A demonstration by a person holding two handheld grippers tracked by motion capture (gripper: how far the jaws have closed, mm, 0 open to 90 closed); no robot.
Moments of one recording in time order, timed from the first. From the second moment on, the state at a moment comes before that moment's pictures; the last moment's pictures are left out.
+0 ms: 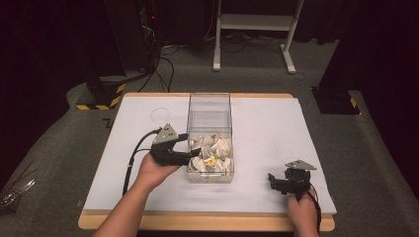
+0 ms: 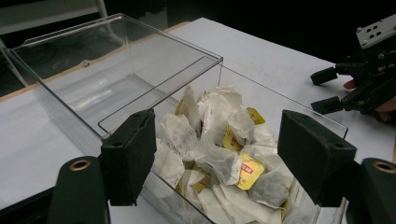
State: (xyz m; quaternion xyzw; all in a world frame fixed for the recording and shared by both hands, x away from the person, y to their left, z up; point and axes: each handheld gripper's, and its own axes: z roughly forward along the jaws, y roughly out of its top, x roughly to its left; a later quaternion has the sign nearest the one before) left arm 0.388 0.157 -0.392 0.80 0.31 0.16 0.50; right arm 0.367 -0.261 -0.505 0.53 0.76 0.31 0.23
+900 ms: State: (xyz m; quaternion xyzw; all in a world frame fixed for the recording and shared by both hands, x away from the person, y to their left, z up) left arm 0.415 0.130 -0.411 0.83 0.31 0.13 0.44; right arm 0.367 -0.261 -0.505 0.53 0.76 0.31 0.23
